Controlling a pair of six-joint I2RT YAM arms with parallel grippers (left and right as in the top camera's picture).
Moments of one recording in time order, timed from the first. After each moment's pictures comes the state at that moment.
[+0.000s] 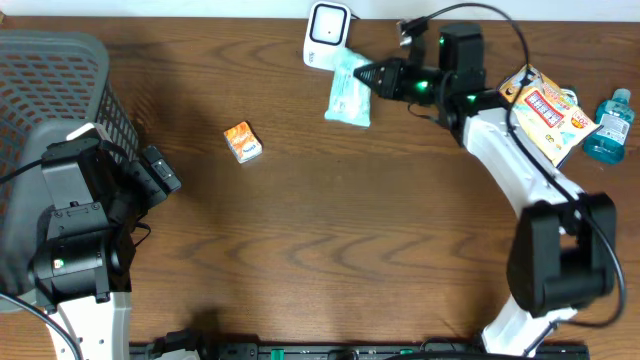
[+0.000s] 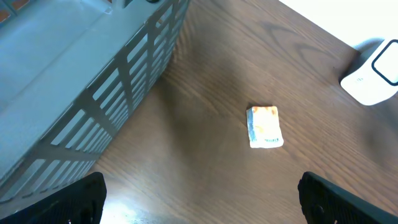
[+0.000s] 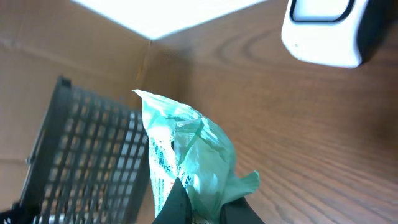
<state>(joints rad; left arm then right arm) 0.20 0.97 1.09 -0.90 -0.01 -0.36 0.20 1.86 1.41 -0.08 -0.77 0.59</state>
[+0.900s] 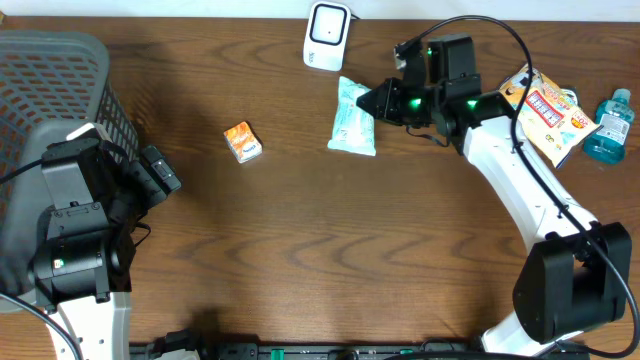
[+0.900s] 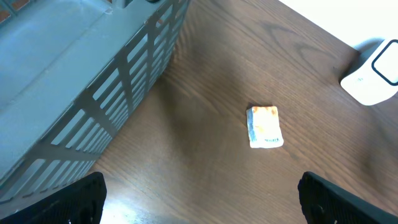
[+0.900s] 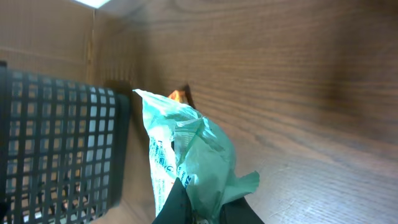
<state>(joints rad) 0.20 0.97 1.09 -0.90 -0.01 -0.36 0.27 1.77 1.41 -0.45 -0.61 0.54</state>
